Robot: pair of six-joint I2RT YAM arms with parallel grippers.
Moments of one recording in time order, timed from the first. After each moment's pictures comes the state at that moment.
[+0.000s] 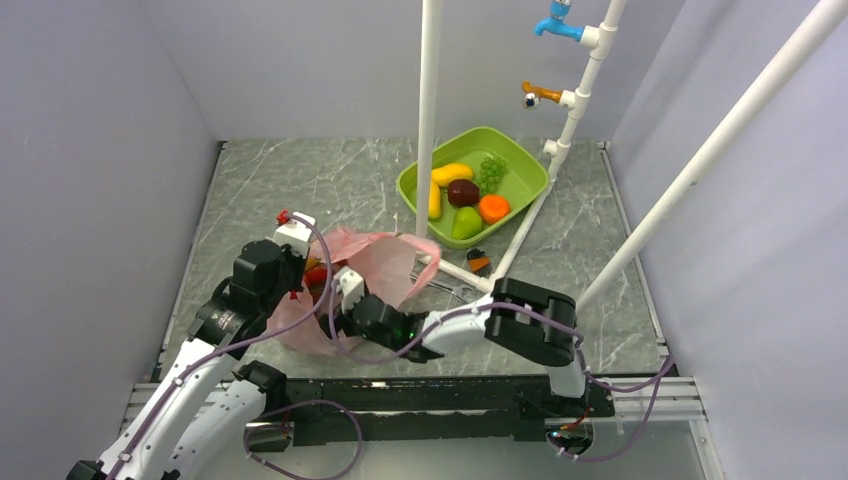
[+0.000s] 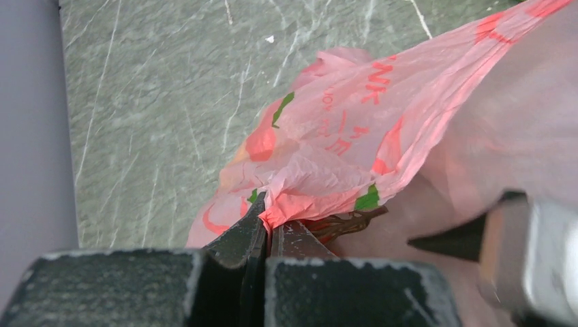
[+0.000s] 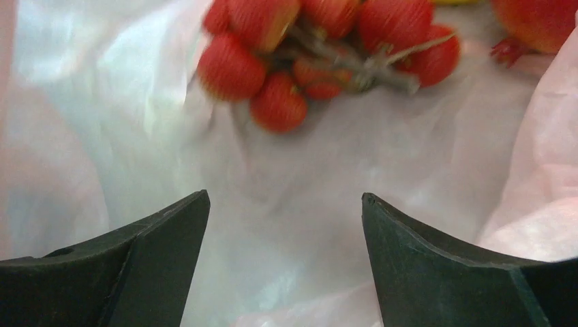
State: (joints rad) left arm -0.42 0.64 0.69 -0.50 -0.22 0.11; right arm 1.28 1.96 1.02 0.57 0.22 0.34
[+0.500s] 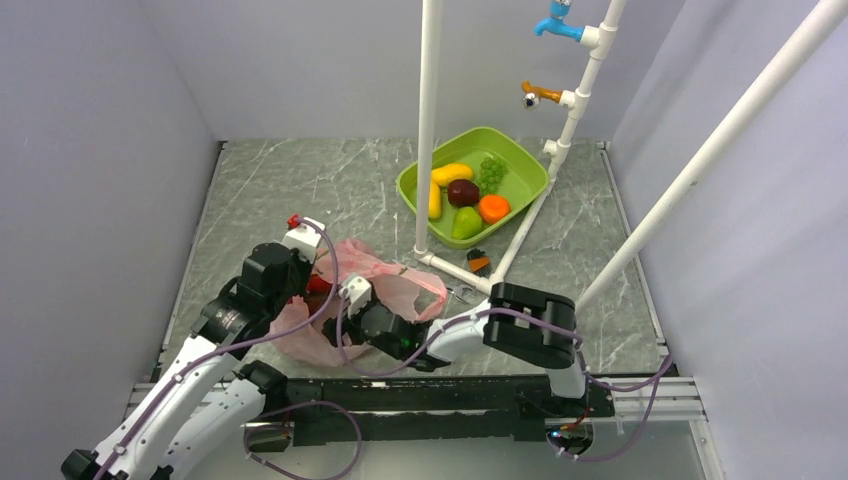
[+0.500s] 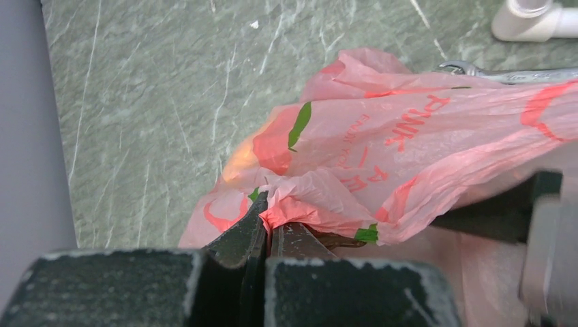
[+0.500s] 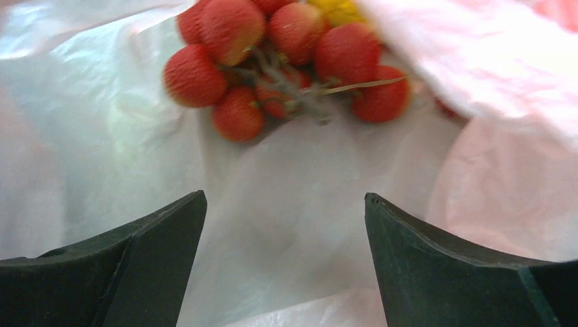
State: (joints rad) left arm -0.49 0.66 0.69 -0.54 -0.28 0.11; right arm 1.35 1.97 0.92 0.73 0.35 0.30
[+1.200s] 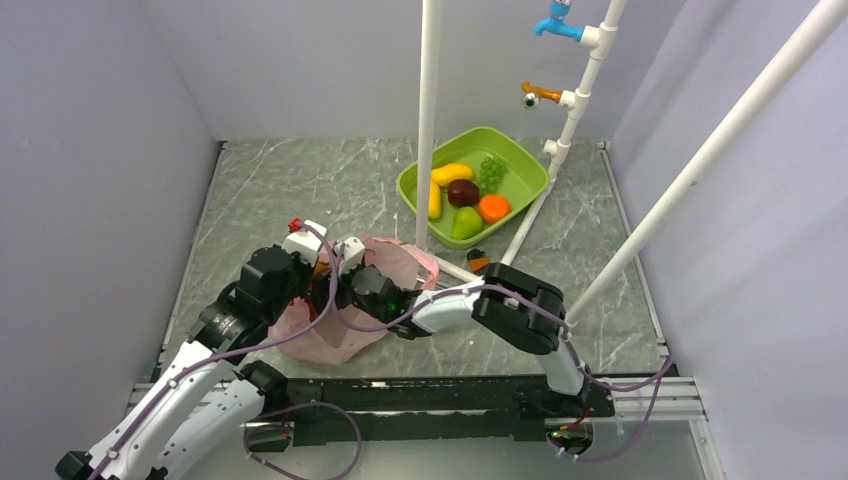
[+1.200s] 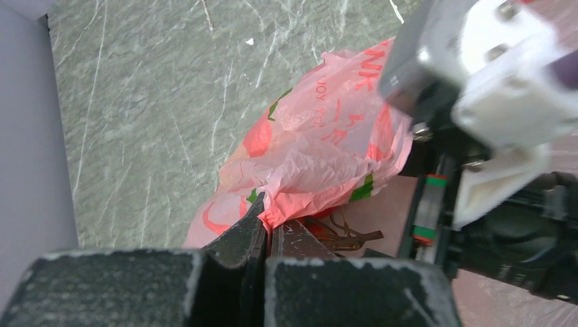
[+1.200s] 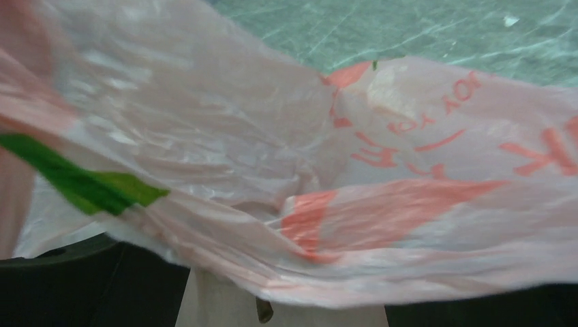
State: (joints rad) left arm -0.55 0.63 0.69 -0.54 -0.30 0.12; right arm 1.20 2.03 1.11 0.74 0.25 0.37
